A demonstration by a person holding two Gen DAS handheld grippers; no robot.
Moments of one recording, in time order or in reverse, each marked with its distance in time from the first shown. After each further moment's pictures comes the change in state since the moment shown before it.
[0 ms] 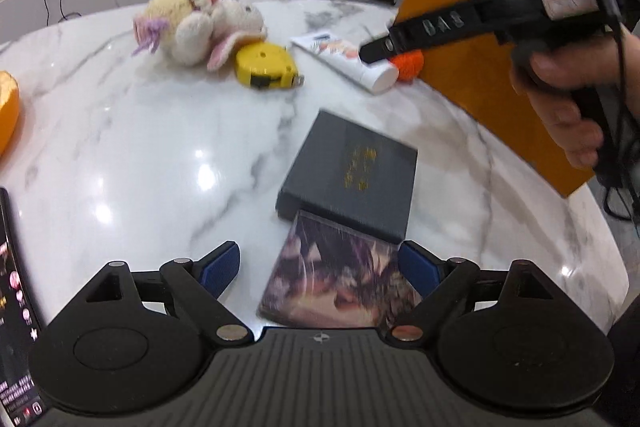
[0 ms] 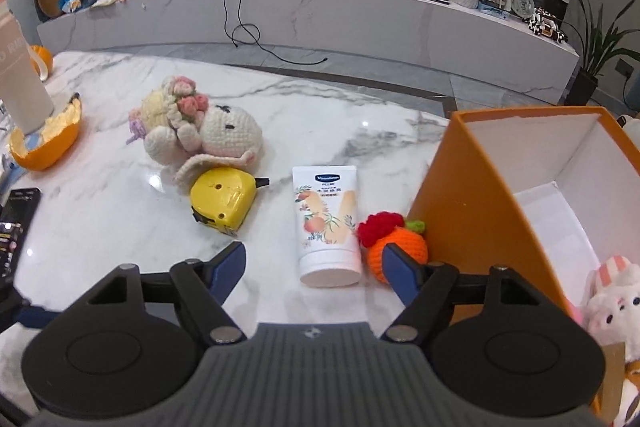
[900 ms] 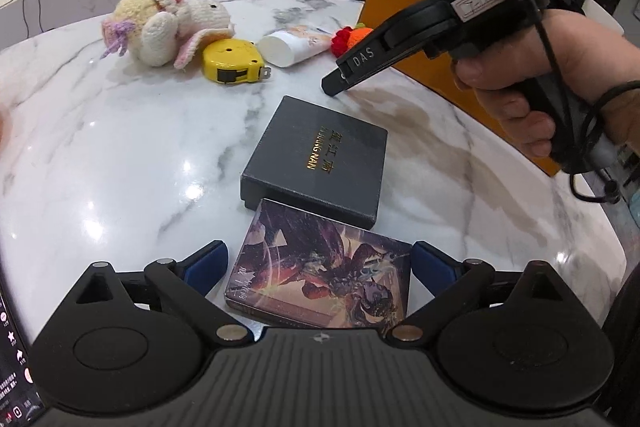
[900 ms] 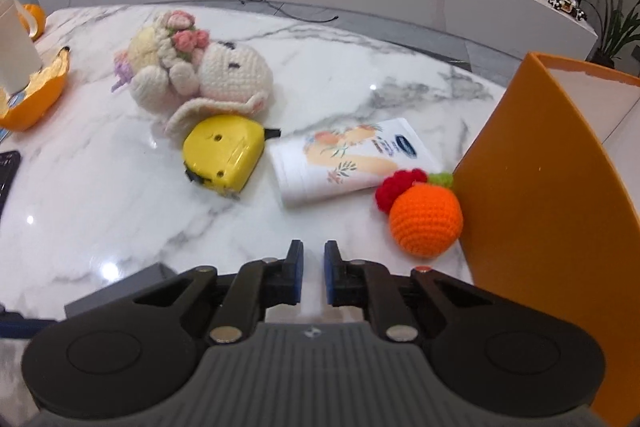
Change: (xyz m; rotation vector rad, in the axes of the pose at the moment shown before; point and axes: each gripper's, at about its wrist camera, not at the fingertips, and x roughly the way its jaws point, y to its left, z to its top) left arm 0.004 -0.013 -0.010 0.062 -0.023 -0.030; right arm 0.038 0.011 -0.011 -0.036 0.141 0.038
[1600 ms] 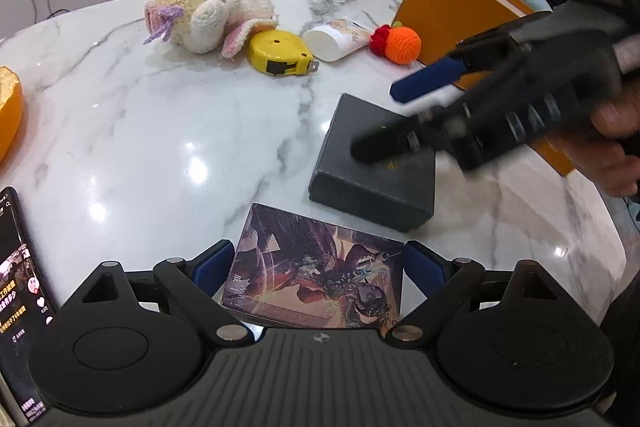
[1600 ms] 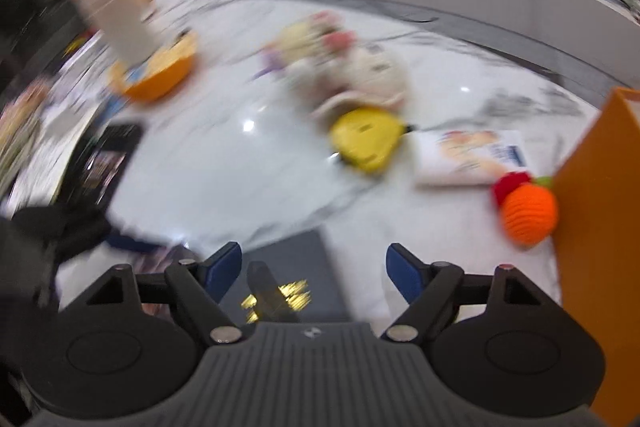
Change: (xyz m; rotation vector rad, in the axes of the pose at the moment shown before) left arm -0.010 0.039 0.007 -0.024 0.060 -0.003; right arm -0.038 0.046 -0.012 -0.150 0.028 0.291
